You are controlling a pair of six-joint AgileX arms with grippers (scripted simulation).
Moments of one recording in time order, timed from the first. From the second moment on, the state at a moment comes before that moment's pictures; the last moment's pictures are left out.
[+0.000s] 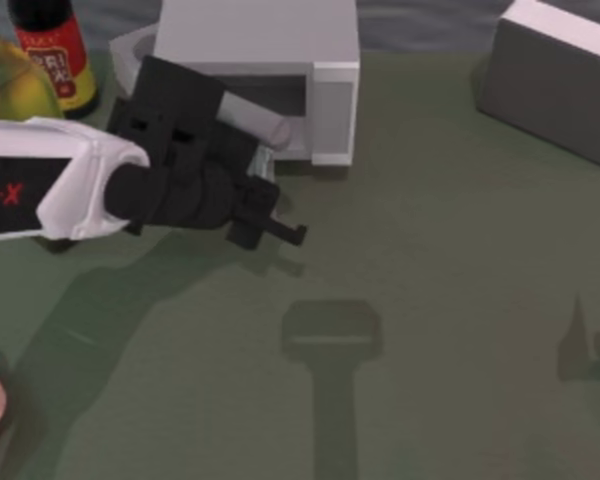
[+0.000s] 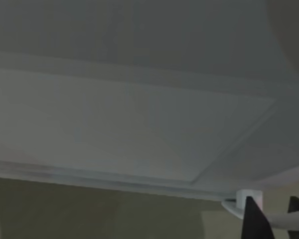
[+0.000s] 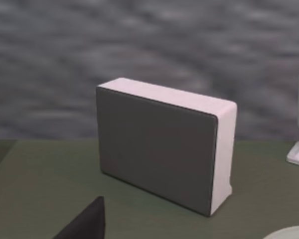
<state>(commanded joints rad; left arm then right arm) -0.48 1.80 1.03 -0.10 0.11 0.09 0.00 0.00 0.00 0.00 0.00 0.00</state>
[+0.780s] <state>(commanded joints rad) -0.46 1.78 1.01 -0.10 0.16 0.14 0.00 0.00 0.00 0.00 0.00 0.00</state>
